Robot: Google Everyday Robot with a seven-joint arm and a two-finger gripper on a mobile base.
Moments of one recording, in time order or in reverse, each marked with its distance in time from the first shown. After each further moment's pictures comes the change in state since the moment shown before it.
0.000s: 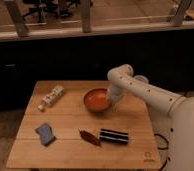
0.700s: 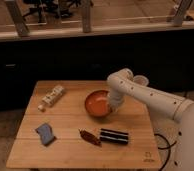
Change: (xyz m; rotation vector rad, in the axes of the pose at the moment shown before) arm -0.027 0.023 0.004 -0.032 -0.015 -0.023
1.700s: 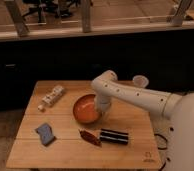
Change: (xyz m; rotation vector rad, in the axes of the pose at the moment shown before) arm -0.069 -0.050 0.004 -0.048 0.013 -0.201
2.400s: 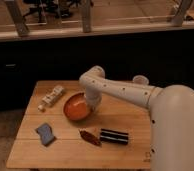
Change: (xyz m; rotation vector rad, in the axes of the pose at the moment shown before) arm 0.009 -0.050 -0.008 -0.005 0.017 -0.050
